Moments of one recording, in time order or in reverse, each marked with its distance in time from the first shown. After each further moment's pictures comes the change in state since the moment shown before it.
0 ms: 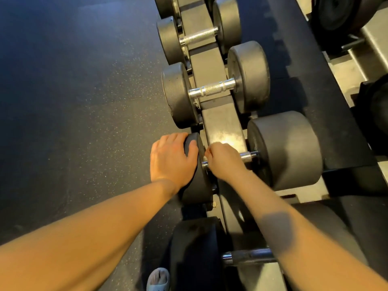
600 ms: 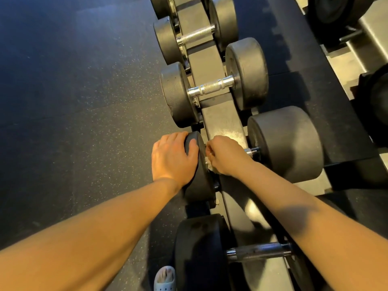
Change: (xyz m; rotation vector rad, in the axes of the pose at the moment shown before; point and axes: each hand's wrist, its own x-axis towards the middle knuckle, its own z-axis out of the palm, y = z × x) left_hand 0.000 0.001 -0.001 0.019 -0.032 -0.010; right_hand -0.003 -0.004 -0.020 -0.156 -0.035 -0.080
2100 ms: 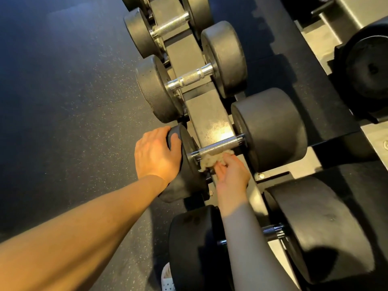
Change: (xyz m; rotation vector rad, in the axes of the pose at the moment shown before) left_hand 0.003 -0.004 0.004 -0.022 0.036 0.021; right_hand -0.054 0.004 0.068 2.142 0.677 0.908
